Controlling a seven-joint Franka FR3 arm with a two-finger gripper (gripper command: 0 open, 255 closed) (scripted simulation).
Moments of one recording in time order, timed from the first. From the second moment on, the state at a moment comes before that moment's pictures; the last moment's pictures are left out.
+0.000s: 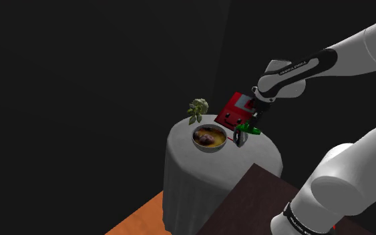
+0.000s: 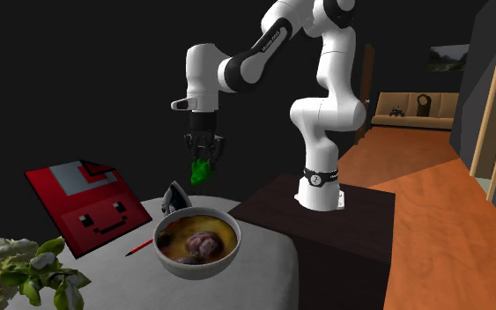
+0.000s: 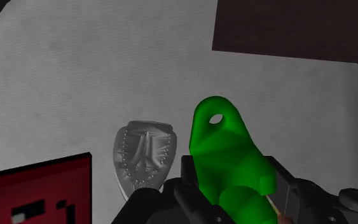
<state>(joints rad) -0.14 -0.32 -0.57 -2.60 -0.18 2.35 -0.62</state>
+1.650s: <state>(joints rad) 0.07 0.09 -0.39 -2.36 0.11 2.48 -0.46</state>
